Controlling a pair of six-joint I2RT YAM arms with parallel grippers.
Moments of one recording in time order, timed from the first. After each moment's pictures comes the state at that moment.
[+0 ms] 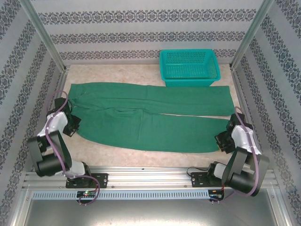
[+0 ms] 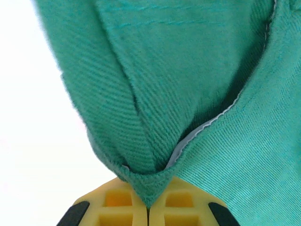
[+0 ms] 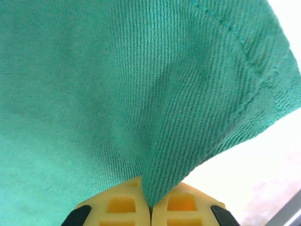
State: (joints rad) left arm 0.39 1.38 0.82 -0.74 -0.07 -0.76; right arm -0.43 1.18 0.62 -0.95 -0.01 0.81
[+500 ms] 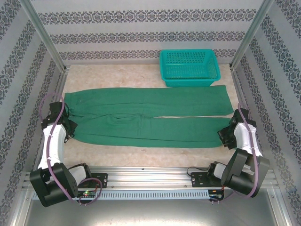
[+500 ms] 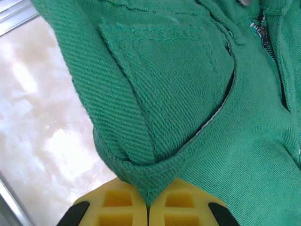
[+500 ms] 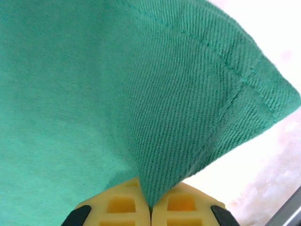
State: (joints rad) left arm 0.38 1.09 0.81 -0.95 -0.18 -0.72; right arm -0.45 1.19 0.72 -0.97 -0.01 0.80
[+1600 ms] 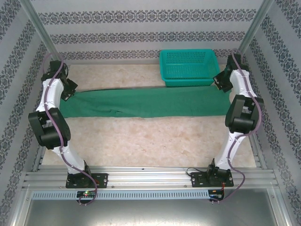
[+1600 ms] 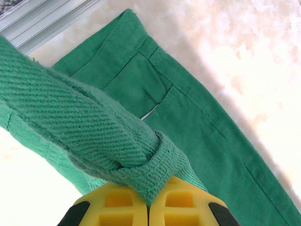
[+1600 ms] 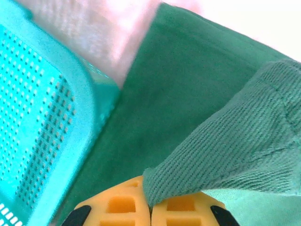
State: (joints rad) left arm 0.31 1.84 1.64 -0.92 -0.05 -0.69; right arm -0.24 2.10 1.87 -0.92 -0.09 0.84
